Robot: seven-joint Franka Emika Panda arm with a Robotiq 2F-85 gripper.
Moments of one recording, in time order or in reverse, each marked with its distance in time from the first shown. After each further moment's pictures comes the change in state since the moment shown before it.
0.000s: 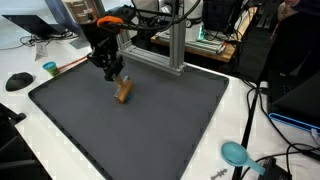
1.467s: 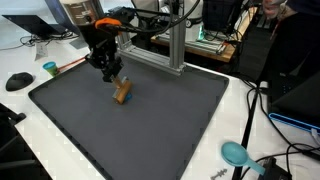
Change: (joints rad) arm -0.004 0.017 -0.001 0.016 -0.007 0.009 0.004
